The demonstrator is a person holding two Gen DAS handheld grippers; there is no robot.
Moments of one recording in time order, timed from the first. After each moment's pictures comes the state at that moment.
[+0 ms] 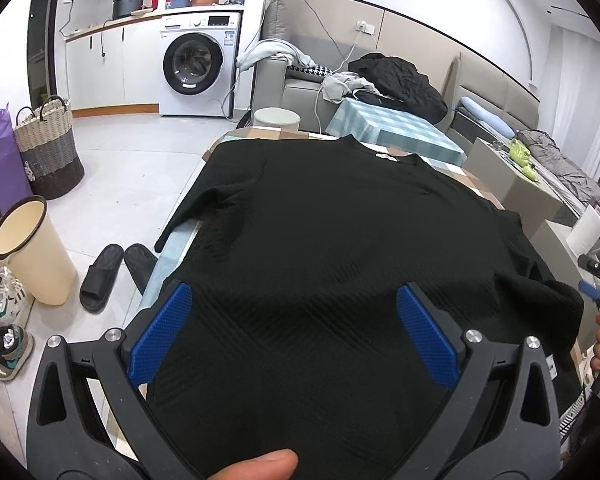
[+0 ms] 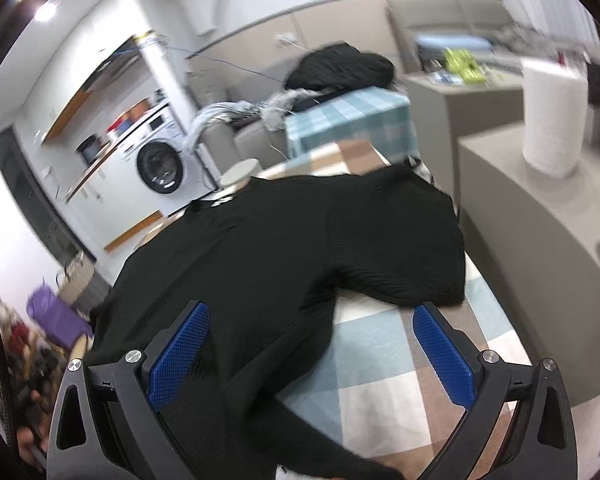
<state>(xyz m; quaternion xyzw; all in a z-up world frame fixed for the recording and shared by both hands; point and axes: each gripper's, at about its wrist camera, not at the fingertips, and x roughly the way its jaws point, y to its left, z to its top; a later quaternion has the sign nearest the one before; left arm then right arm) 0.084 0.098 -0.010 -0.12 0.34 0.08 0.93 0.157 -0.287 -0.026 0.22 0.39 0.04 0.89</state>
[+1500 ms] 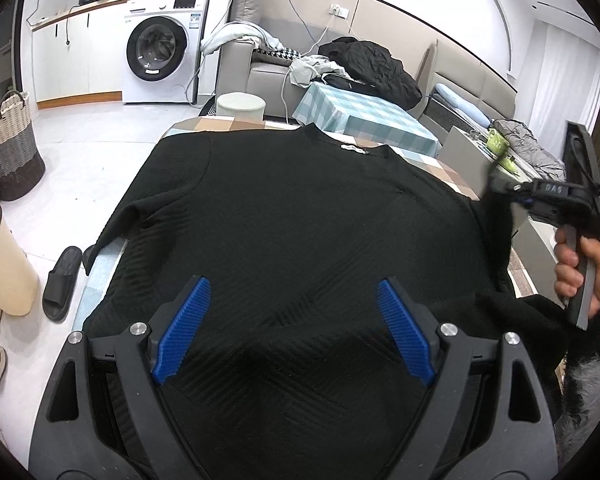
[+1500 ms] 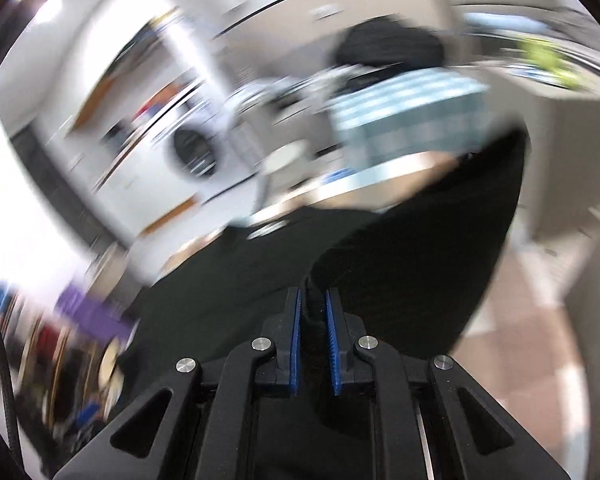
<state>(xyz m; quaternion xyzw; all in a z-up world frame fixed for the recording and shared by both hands) 0.161 0.080 -0.029 -0.13 0.36 0.02 0.92 0.315 -0.198 0.003 0.16 0.42 0.21 0.87</state>
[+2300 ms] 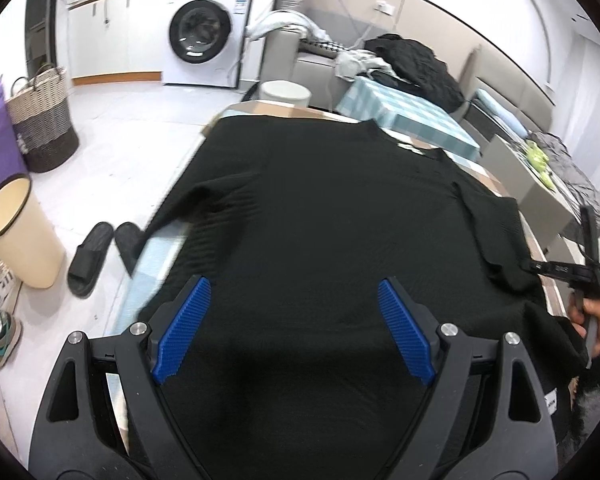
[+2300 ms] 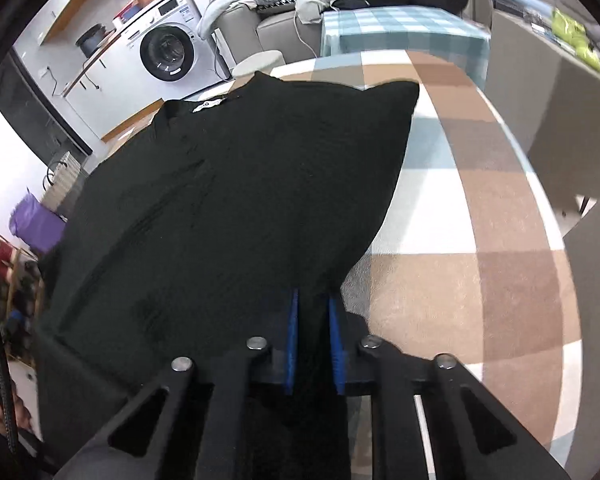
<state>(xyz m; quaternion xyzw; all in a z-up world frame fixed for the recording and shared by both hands) 0.157 0.135 -0.043 -0.15 0.38 0.09 0.91 0.317 -0.229 -0.086 0.08 0.54 0.12 0.83</state>
